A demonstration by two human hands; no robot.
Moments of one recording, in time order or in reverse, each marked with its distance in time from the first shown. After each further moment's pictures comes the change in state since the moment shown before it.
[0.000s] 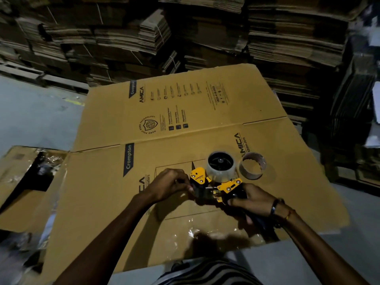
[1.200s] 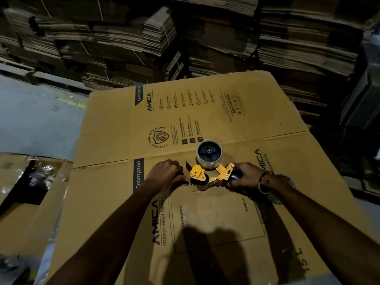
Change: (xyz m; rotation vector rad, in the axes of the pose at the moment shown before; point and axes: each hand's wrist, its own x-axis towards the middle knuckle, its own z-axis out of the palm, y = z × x) left_hand 0.068 -0.100 -0.070 0.612 0.060 -0.032; right_hand 0.168 -0.044 -0.042 -0.344 0.154 -0.084
